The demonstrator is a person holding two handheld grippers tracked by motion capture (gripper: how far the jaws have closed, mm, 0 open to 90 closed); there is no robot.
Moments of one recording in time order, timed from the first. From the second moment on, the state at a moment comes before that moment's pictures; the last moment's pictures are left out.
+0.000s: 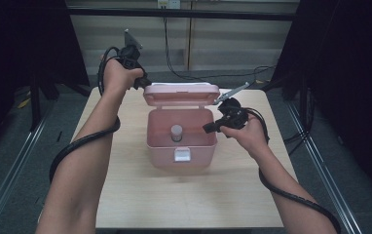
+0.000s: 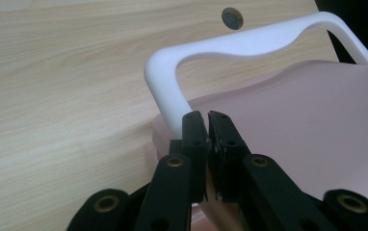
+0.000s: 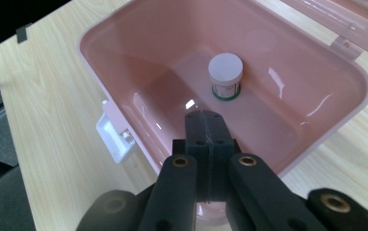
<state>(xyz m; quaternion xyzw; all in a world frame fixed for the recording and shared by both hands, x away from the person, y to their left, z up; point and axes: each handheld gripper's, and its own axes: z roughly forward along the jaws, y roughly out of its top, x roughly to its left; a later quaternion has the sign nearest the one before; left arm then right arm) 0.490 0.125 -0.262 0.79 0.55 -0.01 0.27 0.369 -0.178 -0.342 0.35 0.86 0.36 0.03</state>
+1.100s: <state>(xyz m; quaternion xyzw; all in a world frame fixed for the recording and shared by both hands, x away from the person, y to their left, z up) 0.470 0.151 -0.285 0.78 0.56 0.03 0.27 0.357 -0.184 -0.343 0.34 0.86 0.37 0.04</state>
